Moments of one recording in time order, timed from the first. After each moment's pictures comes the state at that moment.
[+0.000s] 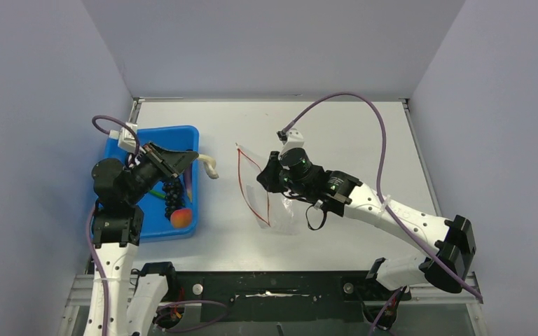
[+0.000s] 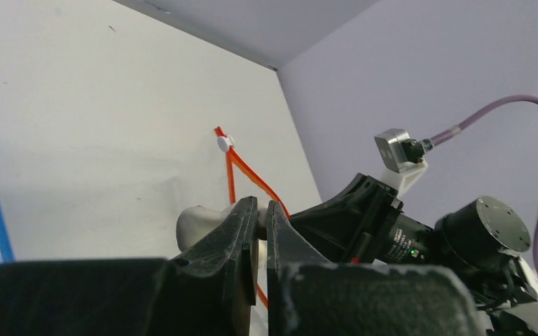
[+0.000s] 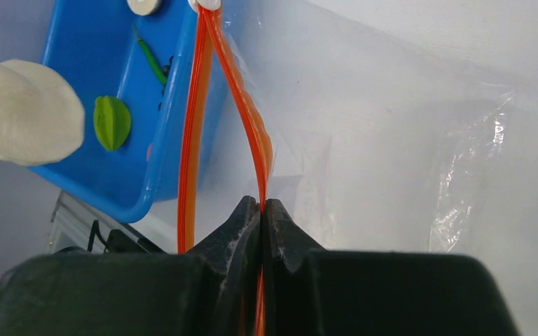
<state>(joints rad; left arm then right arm) 0.04 0.71 0.89 -0.28 0.59 -0.82 0.96 1.34 1.17 -0.37 0.22 0.70</state>
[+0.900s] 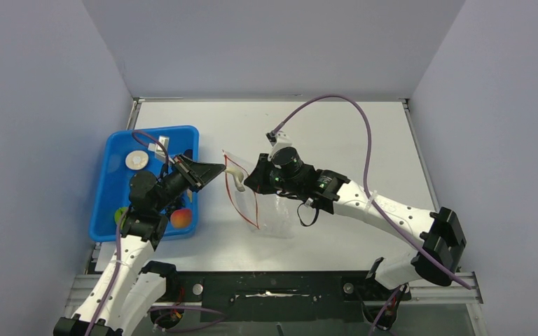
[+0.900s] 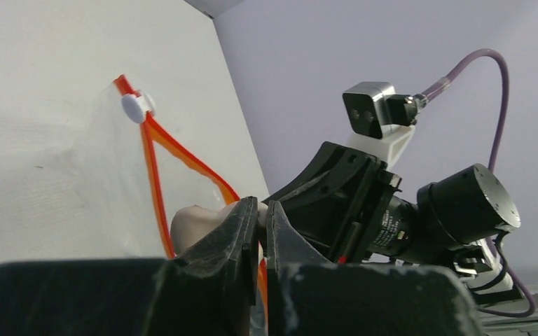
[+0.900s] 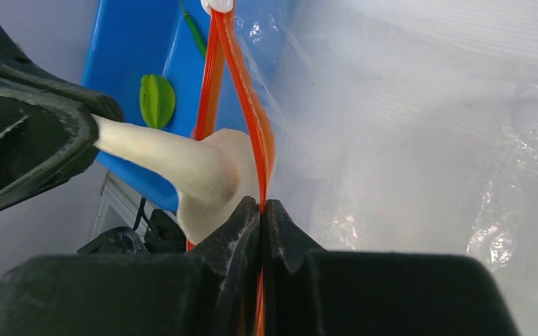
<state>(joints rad) -0.19 0.75 0.52 0.28 0.56 -1.16 0.96 1.42 1.17 -0.26 0.06 0.76</state>
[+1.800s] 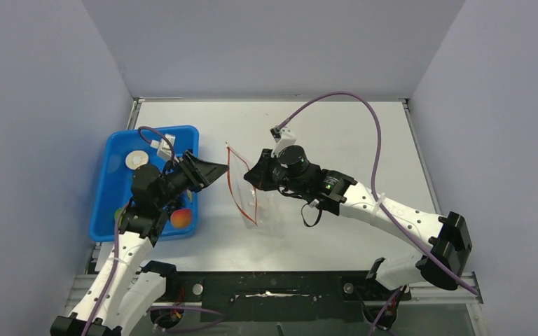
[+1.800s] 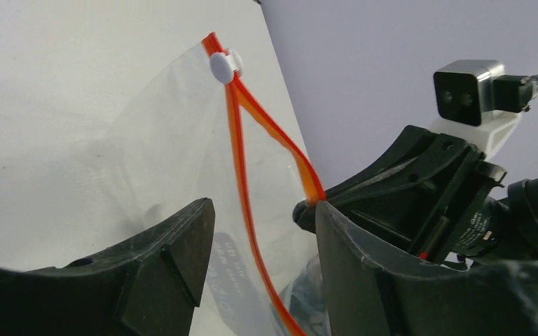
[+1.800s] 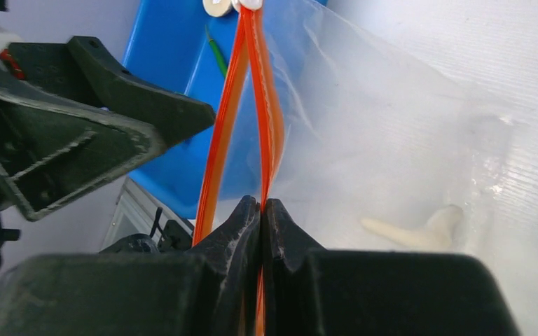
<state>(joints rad) -0.21 0.78 0.57 0.10 0.51 -0.97 0.96 1.37 1.17 -0.21 0.06 0.75</state>
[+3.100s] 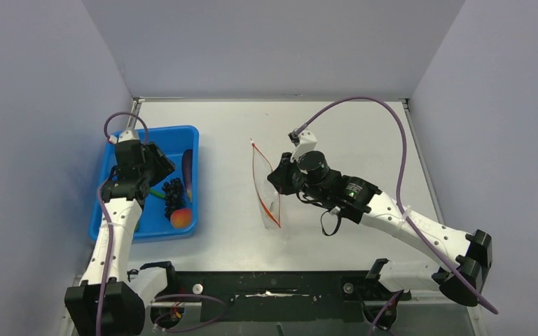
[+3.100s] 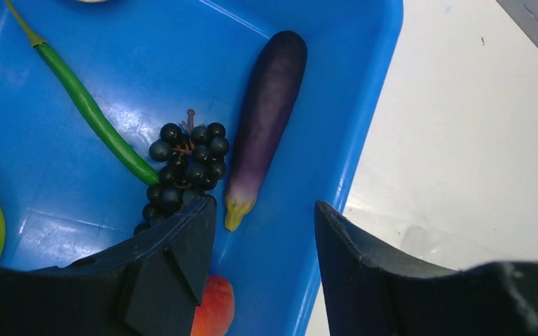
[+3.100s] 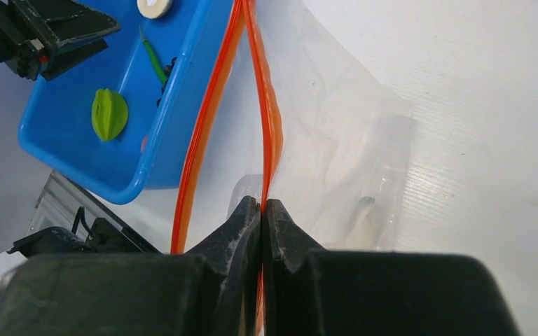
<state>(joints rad) 0.07 1.01 0.88 -0.52 -0.04 -0.56 0.94 1.21 1.10 -0.35 0.19 0.59</state>
